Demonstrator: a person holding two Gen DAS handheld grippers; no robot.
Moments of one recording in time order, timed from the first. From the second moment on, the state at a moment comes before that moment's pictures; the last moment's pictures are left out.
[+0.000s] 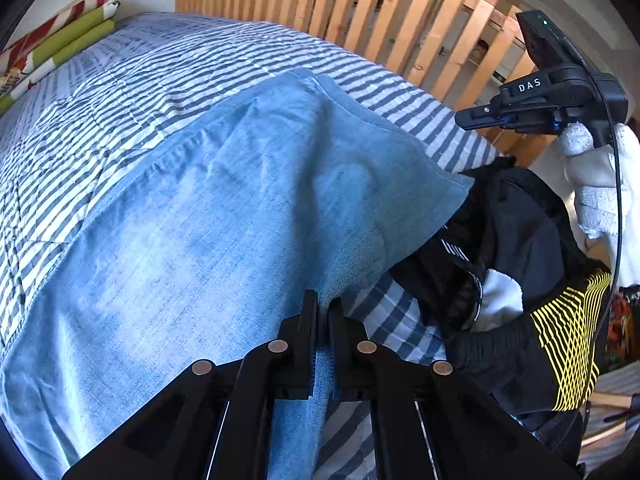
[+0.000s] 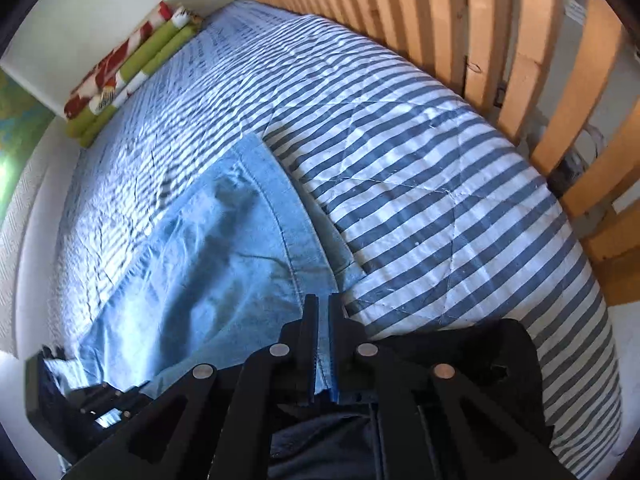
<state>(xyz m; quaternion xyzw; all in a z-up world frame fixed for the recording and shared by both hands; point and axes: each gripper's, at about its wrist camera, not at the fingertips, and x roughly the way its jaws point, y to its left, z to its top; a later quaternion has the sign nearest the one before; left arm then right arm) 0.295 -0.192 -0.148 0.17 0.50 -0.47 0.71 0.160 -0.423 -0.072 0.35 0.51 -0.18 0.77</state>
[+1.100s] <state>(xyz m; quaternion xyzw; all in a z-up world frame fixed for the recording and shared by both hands) 0.296 -0.165 -0.125 0.24 0.45 -0.42 0.75 0.132 -0.422 -0.085 0.31 0.50 -0.27 0.76</state>
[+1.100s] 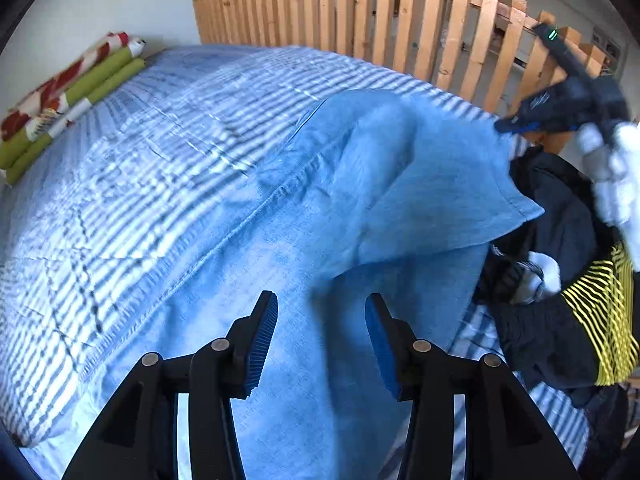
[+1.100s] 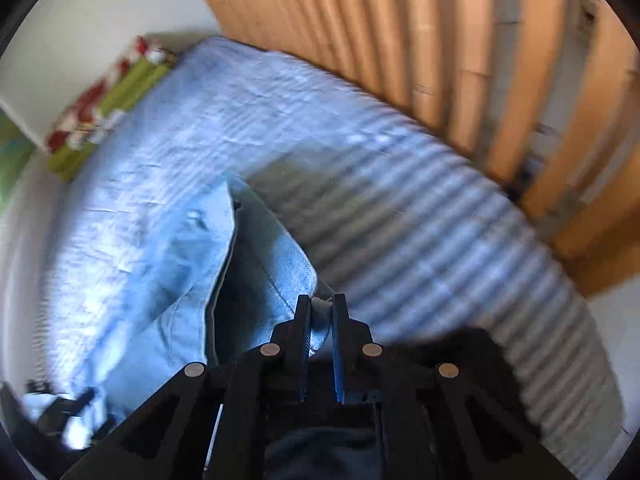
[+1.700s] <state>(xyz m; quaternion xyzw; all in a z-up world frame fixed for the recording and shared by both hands) 0.363 -0.124 -0.149 0.31 0.44 -0.35 0.77 0.222 -0.434 -0.126 0.33 0.54 -0.19 0.75</state>
